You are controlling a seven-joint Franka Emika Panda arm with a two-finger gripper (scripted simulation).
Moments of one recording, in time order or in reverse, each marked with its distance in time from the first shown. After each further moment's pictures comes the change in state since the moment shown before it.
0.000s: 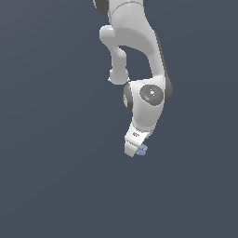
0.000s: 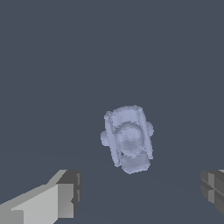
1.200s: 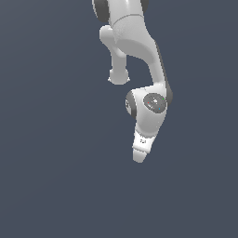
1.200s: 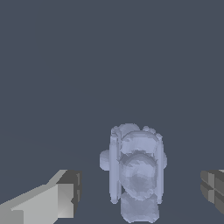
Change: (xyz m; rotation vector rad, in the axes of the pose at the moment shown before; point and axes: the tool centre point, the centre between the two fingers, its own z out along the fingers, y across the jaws) arm 0.019 -0.002 0.027 -0.008 0.015 -0.220
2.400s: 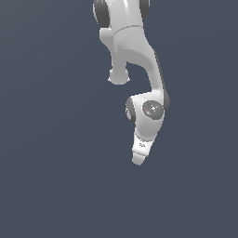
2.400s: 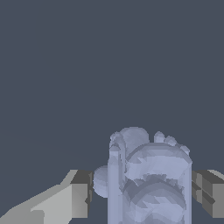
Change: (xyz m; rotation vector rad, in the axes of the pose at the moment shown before) arm 0.001 -0.001 0.031 0.002 -0.001 -0.003
